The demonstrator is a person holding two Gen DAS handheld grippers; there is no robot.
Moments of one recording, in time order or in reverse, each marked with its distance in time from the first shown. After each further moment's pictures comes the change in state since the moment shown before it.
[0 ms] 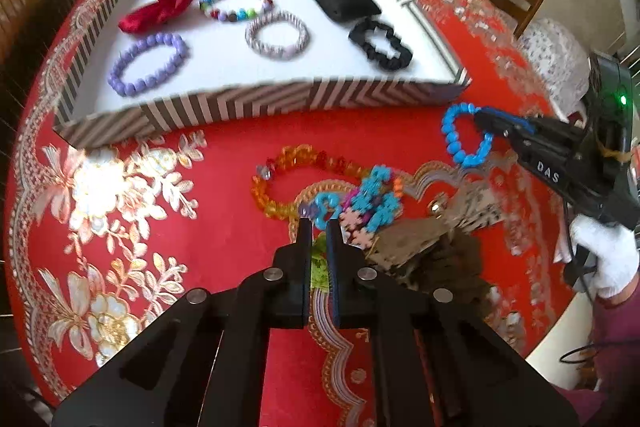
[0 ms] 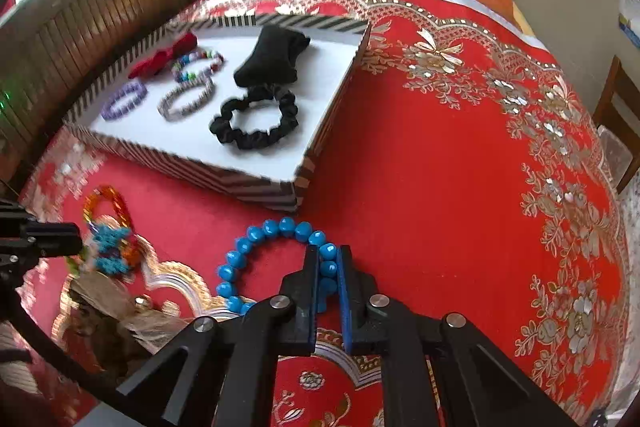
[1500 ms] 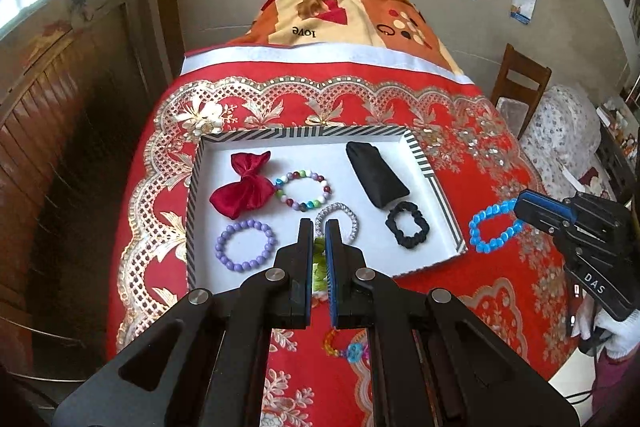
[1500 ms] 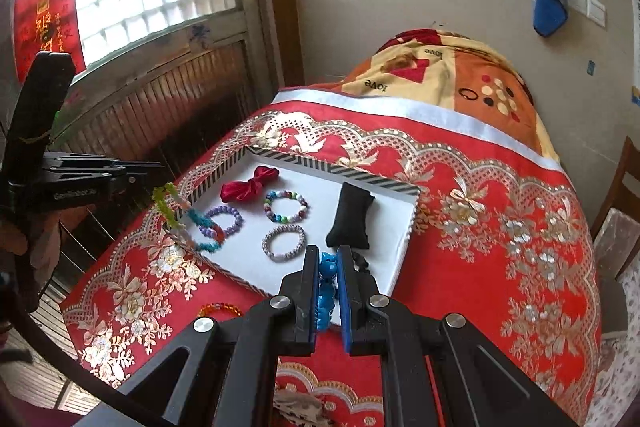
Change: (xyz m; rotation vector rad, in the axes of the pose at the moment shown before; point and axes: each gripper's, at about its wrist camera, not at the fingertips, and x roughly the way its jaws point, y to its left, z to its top) left arm -0.117 0.030 0.085 -0.008 -0.306 0.108; right arm -0.113 0.049 0.084 -0.100 -0.253 0.122
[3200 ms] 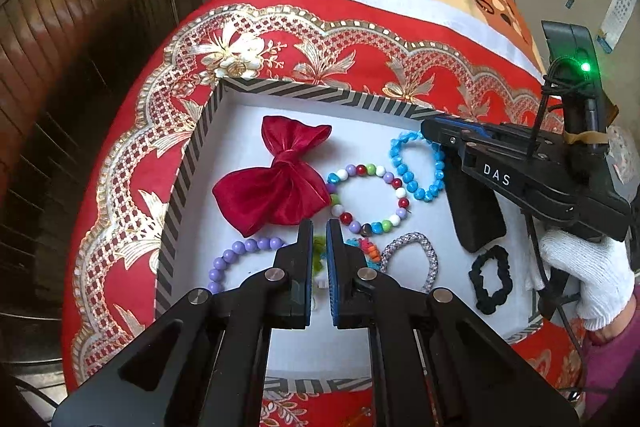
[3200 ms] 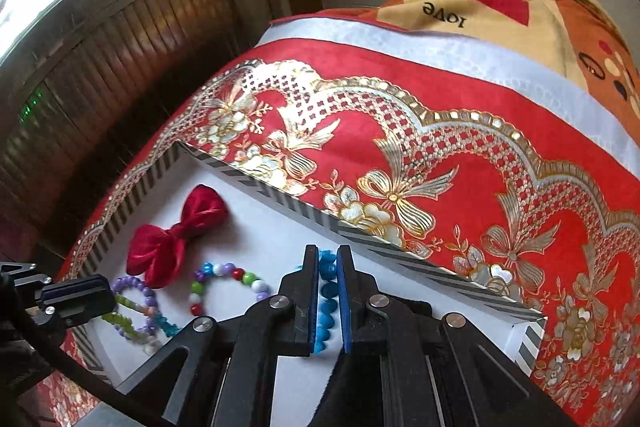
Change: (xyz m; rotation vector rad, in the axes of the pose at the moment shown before) left arm 0.130 0.046 0.020 -0.215 0.156 0.116; right arm 0.261 -0.027 0.090 -0.028 0.228 0.127
